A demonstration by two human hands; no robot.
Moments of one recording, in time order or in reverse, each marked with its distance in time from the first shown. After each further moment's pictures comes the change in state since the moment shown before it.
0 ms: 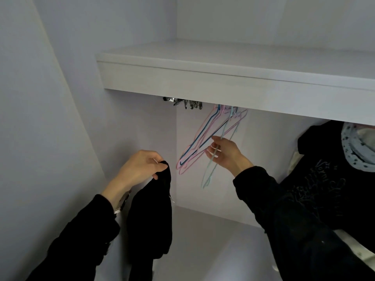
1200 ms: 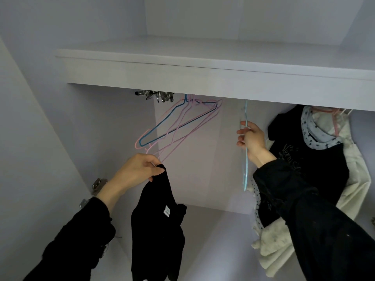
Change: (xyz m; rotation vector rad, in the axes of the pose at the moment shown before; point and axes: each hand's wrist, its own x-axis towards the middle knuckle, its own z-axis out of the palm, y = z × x) left_hand -0.031 0.026 0.054 -0.008 -0.106 0.039; right_hand -0.034 -0.056 -0.124 -0.279 0.321 -0.415
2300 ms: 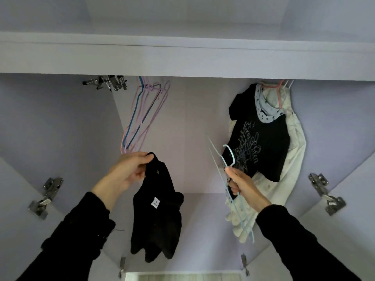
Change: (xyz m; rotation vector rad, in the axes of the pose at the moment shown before) left_hand 0.000 0.036 0.087 -0.644 -0.087 -0.275; right_hand -0.086 0.120 -0.155 -0.147 -0.189 0.199
